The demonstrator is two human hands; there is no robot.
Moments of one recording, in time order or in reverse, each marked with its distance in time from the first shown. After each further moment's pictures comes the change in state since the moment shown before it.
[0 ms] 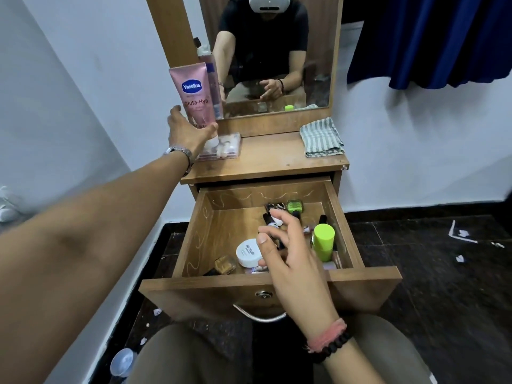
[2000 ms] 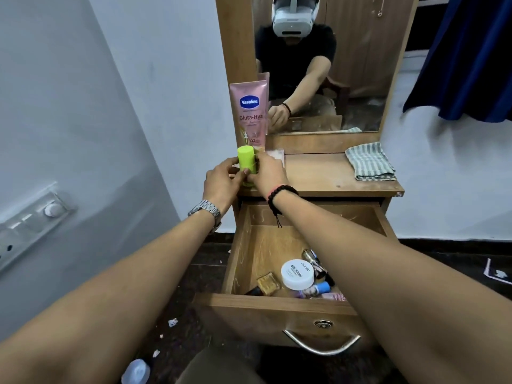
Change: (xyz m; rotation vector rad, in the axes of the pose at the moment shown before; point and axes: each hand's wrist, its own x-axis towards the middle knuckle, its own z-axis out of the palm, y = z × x) left_hand -0.046 -0.062 -0.037 0.016 -0.128 0.147; right_hand 0.233 -0.052 0.119 -0.357 -0.018 -0.178
